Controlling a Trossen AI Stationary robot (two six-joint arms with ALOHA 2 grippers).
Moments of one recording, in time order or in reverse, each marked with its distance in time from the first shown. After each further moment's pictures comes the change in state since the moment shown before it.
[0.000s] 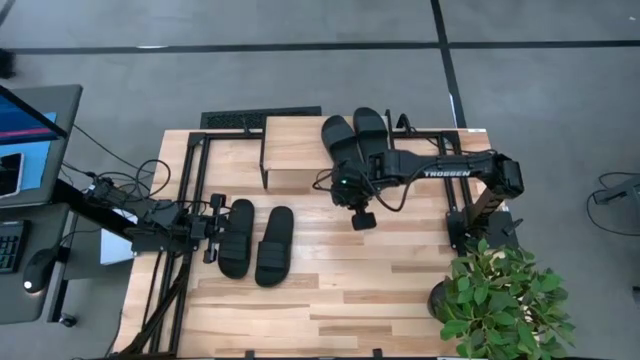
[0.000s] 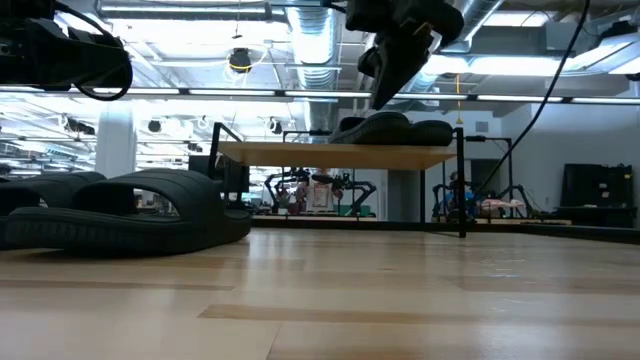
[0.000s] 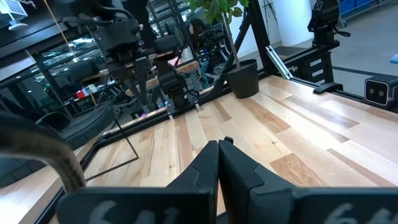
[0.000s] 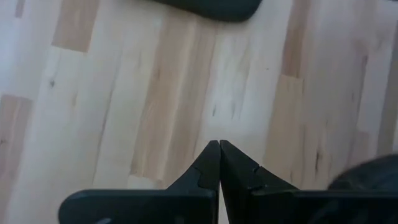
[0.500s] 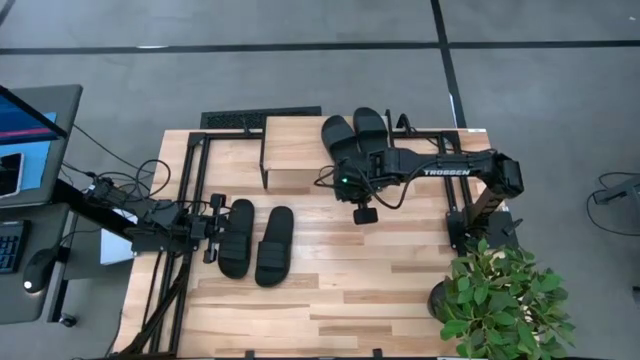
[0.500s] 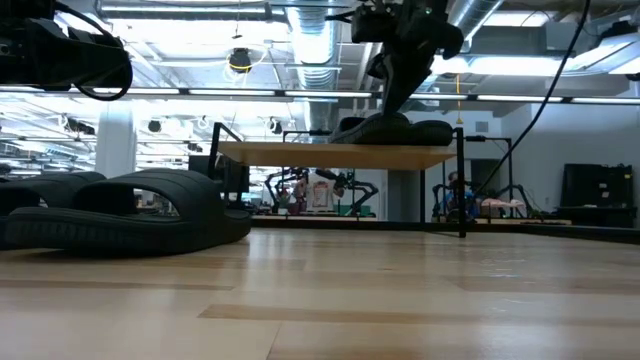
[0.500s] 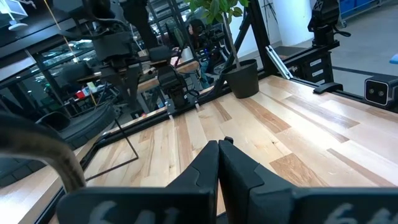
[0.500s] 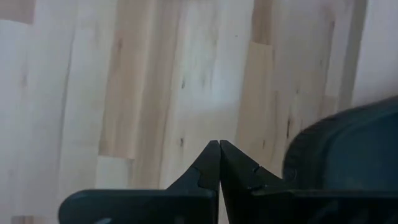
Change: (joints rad) left arm 0.000 0.000 0.000 0.000 0.000 0.000; right arm -0.015 0.001 0.000 -0.059 0.126 0.018
